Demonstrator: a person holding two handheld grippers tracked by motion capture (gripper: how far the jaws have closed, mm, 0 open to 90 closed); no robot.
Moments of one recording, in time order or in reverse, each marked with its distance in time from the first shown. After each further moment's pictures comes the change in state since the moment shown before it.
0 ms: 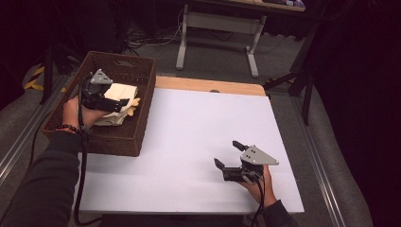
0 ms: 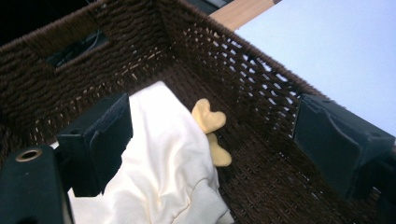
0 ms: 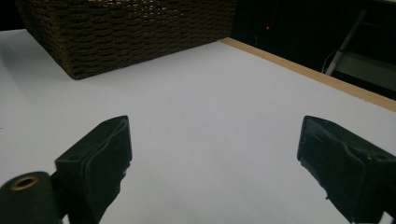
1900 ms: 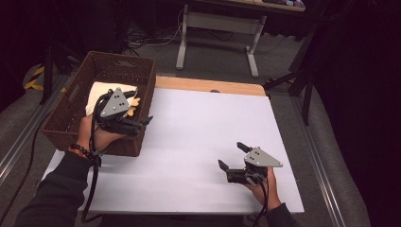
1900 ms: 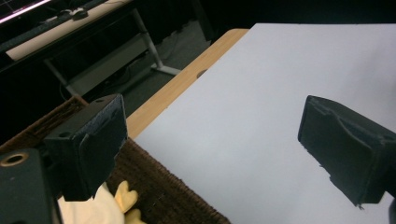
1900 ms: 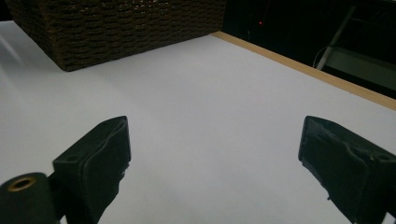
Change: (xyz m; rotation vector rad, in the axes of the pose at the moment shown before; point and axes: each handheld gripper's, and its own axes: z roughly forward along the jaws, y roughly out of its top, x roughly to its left) left arm -0.096 0.011 -0.036 -0.284 -0.108 0.217; right arm -0.003 -0.003 -0.010 0.021 -0.034 -0.004
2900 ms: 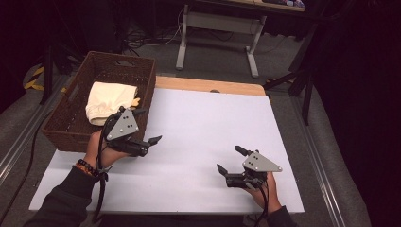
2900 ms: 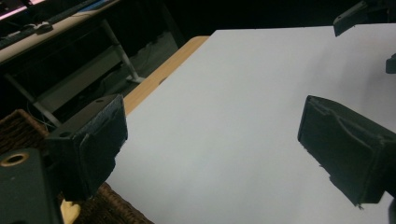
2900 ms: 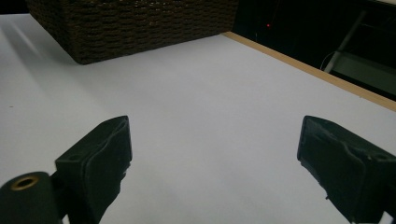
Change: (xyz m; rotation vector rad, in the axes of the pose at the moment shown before) left arm -0.046 -0.012 0.000 -0.038 -0.091 0.045; right arm 0.009 -0.003 -0.005 -0.001 0.028 -0.036
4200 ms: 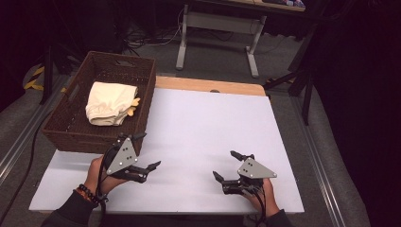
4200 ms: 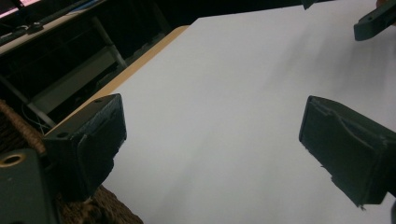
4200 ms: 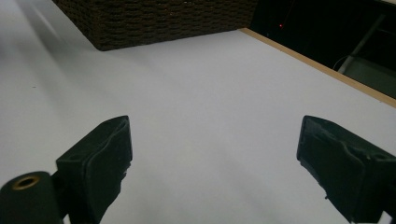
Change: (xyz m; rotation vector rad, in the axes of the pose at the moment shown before) left arm -0.053 -0.048 -0.008 -0.015 0.000 0.026; right arm 0.016 -0.006 0.001 0.013 0.038 -0.053
